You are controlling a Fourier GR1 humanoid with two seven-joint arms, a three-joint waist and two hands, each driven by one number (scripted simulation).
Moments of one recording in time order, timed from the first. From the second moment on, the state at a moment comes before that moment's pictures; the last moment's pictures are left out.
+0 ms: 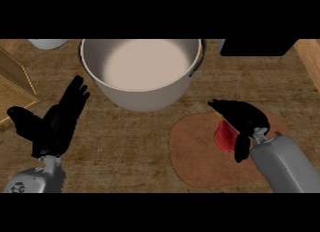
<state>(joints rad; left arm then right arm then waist) -0.14 0.13 -0.06 -1.69 0.09 0.13 0.33 -0.39 -0.30 0.30 -1.37 0.90 0.63 0.22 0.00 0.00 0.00</state>
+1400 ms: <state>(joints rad) -0.13 0.10 -0.04 -1.68 0.07 0.09 0.33 -0.44 -0.02 0.24 -1.33 1.04 0.19 0.81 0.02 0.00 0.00</state>
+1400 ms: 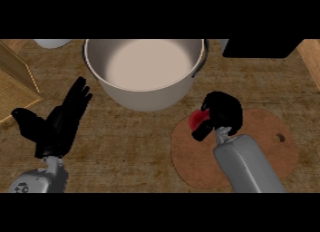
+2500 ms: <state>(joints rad) -0.16 0.10 -0.02 -1.67 0.08 0.08 0.34 -1.03 -0.01 0.45 -1.52 1.11 0.12 1.12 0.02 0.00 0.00</state>
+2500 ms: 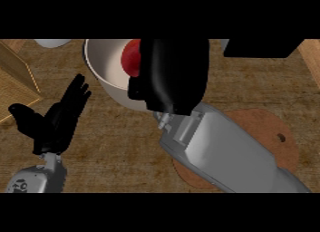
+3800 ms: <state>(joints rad) -0.20 0.08 -0.05 -1.66 0.06 0.07 0.35 -1.35 0.00 0.18 -0.61 0.78 -0.30 0.92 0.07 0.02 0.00</state>
